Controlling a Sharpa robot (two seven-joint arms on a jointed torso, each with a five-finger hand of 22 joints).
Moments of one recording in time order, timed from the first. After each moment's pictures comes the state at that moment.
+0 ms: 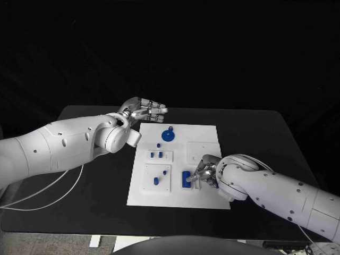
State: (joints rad) left arm 1.20 -0.73 -0.14 1.25 -0.20 -0.25 0.31; left_hand 1.35 0.01 -0.06 -0.05 0.09 0.99 0.15 0.06 0.06 1.10 0.14 0.06 0.06 1.13 0.14 0.07 0.07 0.06 1.01 0.11 0.15 0.09; right arm 0.87 -0.53 0.10 1.35 -1.22 -0.07 -0.60; right_hand 1.13 -0.12 0.28 -0.02 0.05 1.25 0.03 0.07 0.10 1.38 -0.05 0.88 1.21 1.45 -0.10 0.99 1.03 0.06 1.47 -0.12 0.73 1.31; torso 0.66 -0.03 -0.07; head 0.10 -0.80
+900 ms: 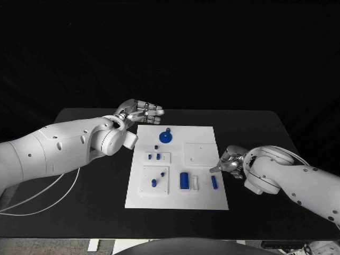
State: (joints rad) left arm 1.20 -0.74 -0.14 1.25 -0.20 -0.25 0.31; left_hand 1.35 0.01 -0.06 -0.05 0.09 0.99 0.15 0.06 0.06 1.10 0.14 0.06 0.06 1.13 0.14 0.07 0.07 0.06 1.01 0.11 0.15 0.09; right arm 0.87 -0.75 0.20 1.47 -1.26 -0.03 -0.61; right_hand 1.14 -0.14 0.31 0.01 0.05 1.21 0.05 0.07 0.14 1.39 -0.04 0.99 1.29 1.45 -0.10 1.01 1.06 0.06 1.47 -0.12 0.77 1.31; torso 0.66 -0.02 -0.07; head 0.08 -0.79
